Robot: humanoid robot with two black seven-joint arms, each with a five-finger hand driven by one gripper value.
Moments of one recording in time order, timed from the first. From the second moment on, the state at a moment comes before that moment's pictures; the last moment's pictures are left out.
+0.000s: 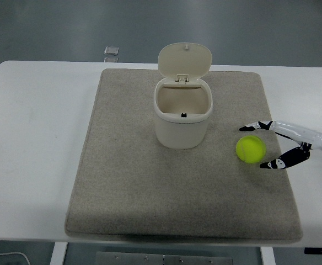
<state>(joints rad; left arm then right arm) 0.03 0.00 -0.14 -0.11 0.09 -0.10 -0.02 0.78 -0.83 0.26 1.23 -1.28 0.06 0.60</state>
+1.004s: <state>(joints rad) 0.03 0.00 -0.14 -0.11 0.09 -0.10 -0.02 0.78 -0.77 0.27 1.17 -1.30 0.05 0.60</state>
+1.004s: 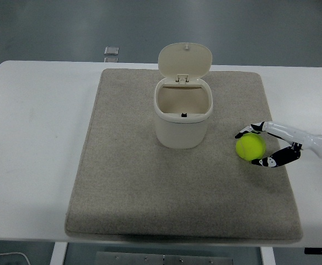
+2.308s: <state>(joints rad) 0.03 0.00 -0.14 -0.11 0.09 -0.10 -0.02 0.91 -0.58 0.62 1.26 -1.28 0.33 0.60</state>
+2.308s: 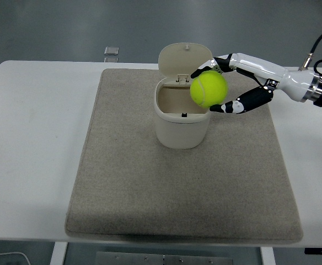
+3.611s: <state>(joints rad) 0.03 0.00 -0.14 -0.11 0.09 -0.10 -0.02 0.87 -0.49 0.61 1.24 -1.26 0.23 0.44</state>
